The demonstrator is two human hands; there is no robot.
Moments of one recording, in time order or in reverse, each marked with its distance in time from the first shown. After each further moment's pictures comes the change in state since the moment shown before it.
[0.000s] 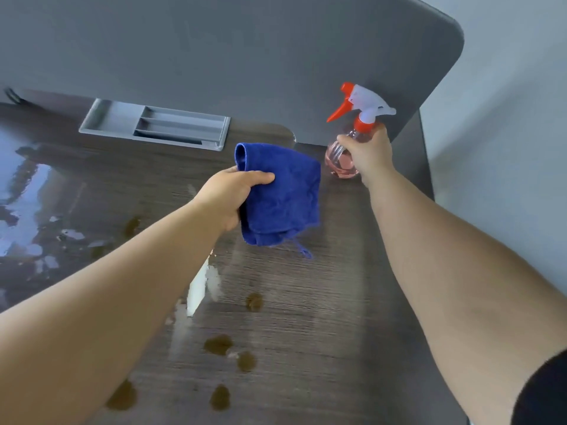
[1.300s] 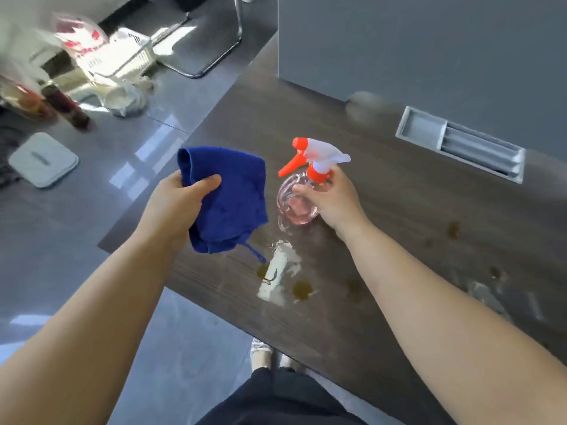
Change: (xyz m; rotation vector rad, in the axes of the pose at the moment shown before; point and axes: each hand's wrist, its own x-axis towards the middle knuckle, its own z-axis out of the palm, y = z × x) left_hand -0.196 0.029 -0.617 0.122 0.591 0.230; right_hand -0.437 -0.221 0.459 0.084 -0.652 -0.233
